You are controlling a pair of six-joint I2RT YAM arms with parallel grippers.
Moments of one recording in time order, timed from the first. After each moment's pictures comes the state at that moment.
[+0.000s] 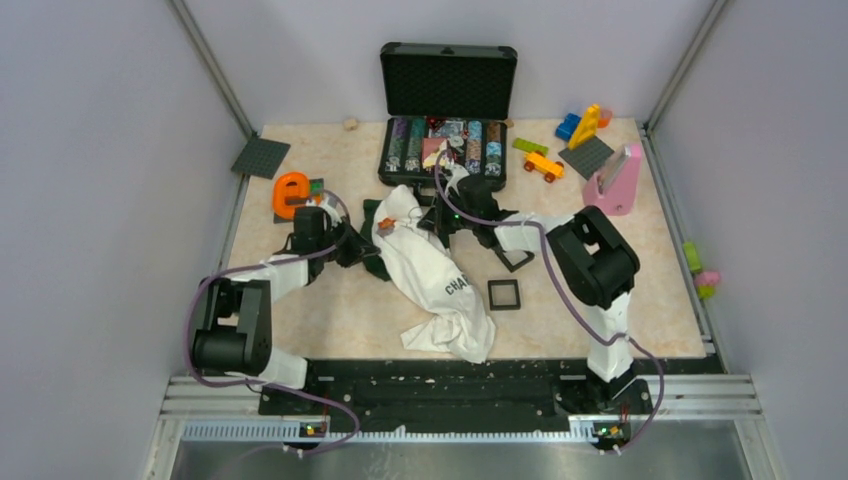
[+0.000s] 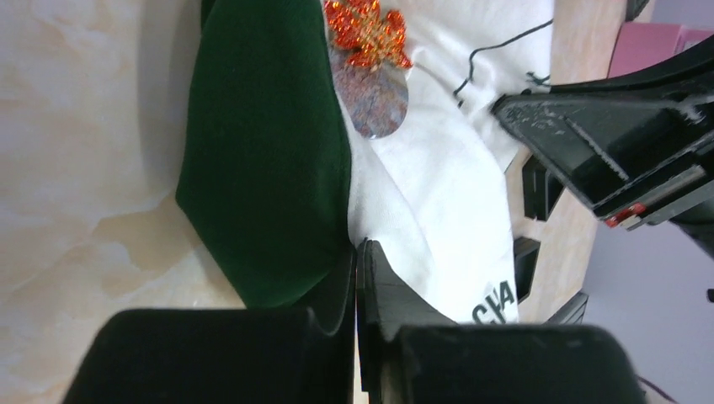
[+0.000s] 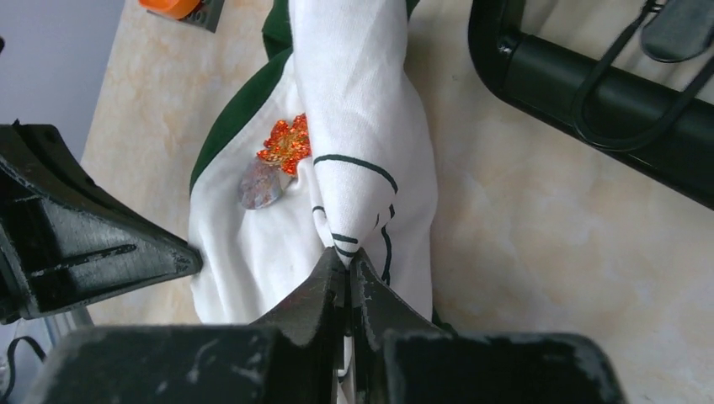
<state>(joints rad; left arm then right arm) -0.09 1.48 0.62 0.16 0.51 -0.70 0.63 2.04 1.21 0.35 -0.31 0.55</state>
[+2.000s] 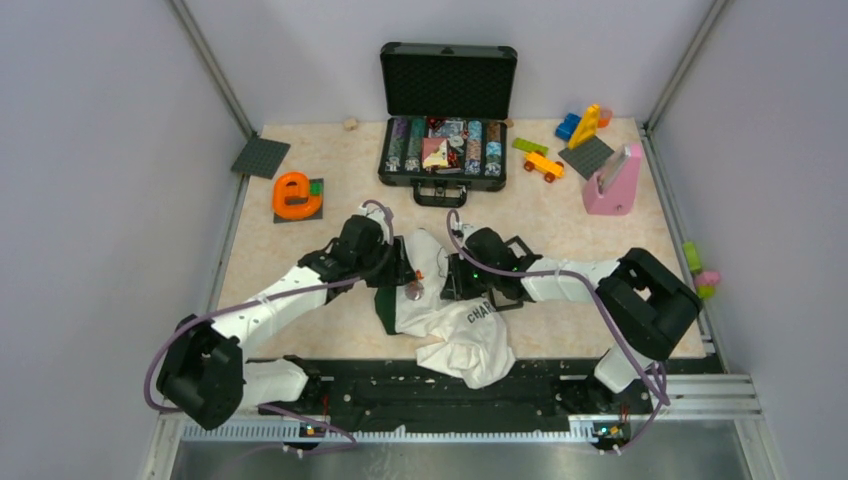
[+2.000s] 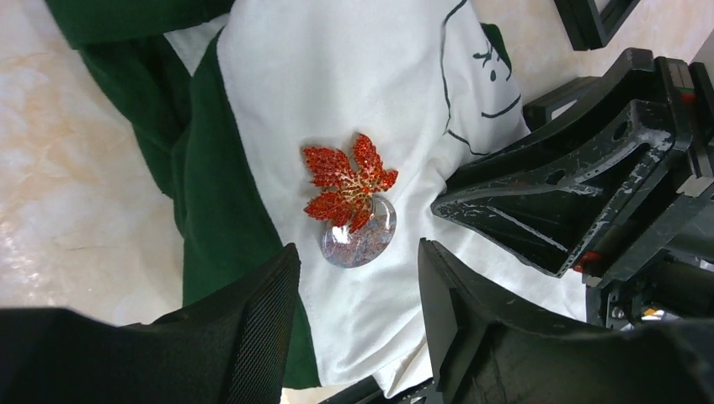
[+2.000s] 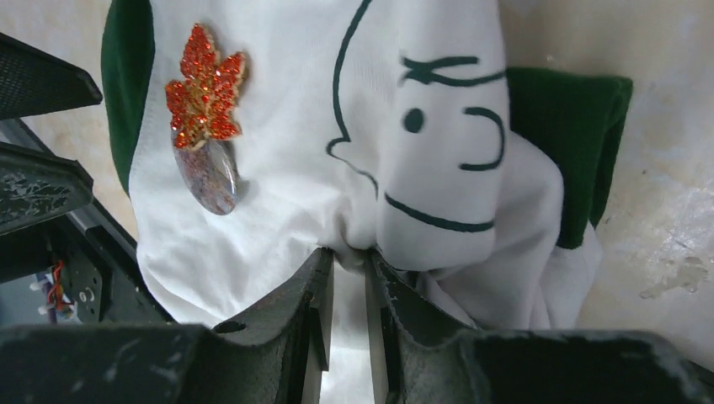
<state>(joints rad) -0.56 1.20 0.72 -0.31 0.15 -0.59 0.81 1.62 0.79 0.05 -0.20 0.57</state>
